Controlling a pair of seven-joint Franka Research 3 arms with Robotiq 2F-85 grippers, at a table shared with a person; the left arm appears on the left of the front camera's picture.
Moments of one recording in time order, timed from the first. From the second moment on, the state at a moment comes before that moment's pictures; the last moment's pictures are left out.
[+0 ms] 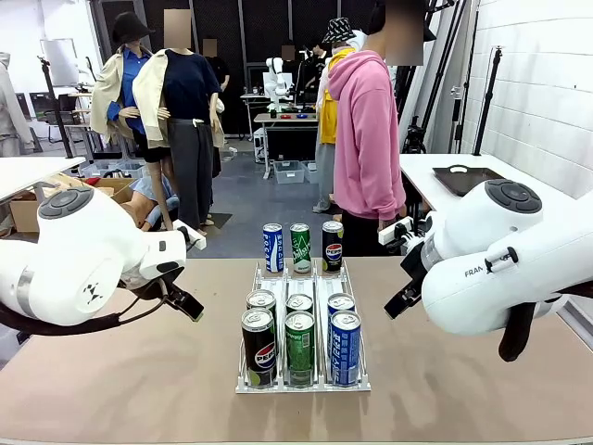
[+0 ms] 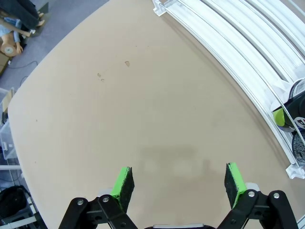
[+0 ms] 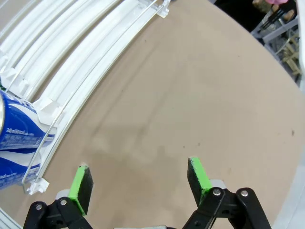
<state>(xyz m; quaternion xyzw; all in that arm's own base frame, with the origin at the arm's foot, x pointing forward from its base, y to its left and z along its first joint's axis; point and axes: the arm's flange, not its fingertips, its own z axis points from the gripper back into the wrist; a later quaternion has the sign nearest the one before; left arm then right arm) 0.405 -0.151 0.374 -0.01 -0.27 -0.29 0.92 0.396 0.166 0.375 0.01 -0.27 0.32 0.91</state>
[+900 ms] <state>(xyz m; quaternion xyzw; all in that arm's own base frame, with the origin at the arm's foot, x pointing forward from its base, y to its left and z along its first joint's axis) 0.430 -0.079 0.503 -0.14 -0.16 -0.32 0.92 0.399 0.108 0.509 0.12 -0.15 0.35 0.92</state>
